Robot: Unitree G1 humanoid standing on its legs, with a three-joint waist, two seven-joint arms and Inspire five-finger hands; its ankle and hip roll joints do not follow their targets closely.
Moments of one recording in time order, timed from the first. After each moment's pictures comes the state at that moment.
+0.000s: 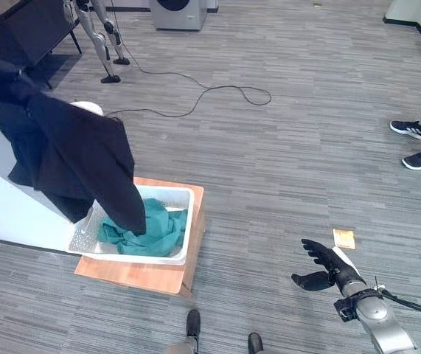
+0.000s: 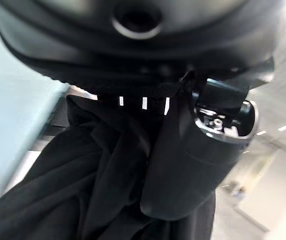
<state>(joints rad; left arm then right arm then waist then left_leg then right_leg) -0.66 1.39 -0.35 0.60 -0.46 -0.12 -0.12 0.09 -0.58 0.06 0.30 0.01 0.04 0.10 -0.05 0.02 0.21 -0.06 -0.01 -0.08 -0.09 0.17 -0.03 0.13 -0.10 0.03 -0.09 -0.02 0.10</state>
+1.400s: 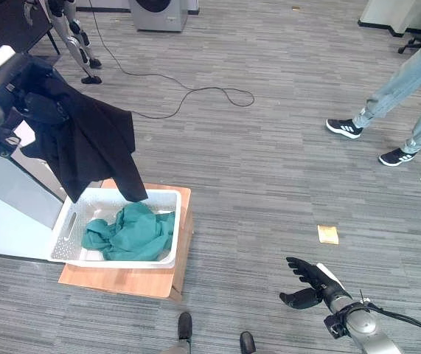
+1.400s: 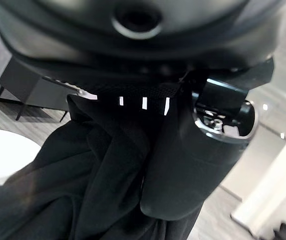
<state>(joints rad) -1.03 1.29 -0.69 0.65 -0.43 -0.09 -0.14 0.15 -0.54 0.13 0.30 0.01 0.04 0.15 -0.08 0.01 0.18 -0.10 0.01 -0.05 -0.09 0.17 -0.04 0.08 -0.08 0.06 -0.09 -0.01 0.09</state>
